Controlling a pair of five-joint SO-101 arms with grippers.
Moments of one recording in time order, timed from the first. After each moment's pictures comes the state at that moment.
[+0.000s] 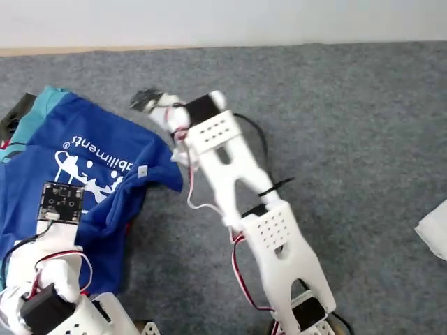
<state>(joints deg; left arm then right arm) -43.9 -81.6 58.3 88.7 -36.9 -36.7 54.9 -67.2 100.5 32.6</state>
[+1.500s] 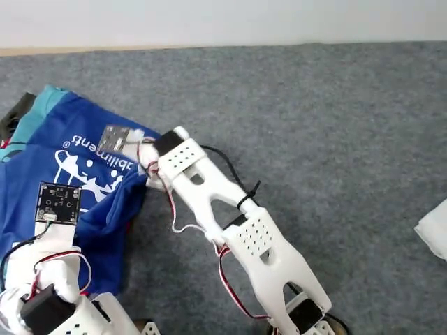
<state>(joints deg) -44.4 -81.7 58.7 88.7 -36.9 -41.8 61.4 -56.7 76.5 33.2</state>
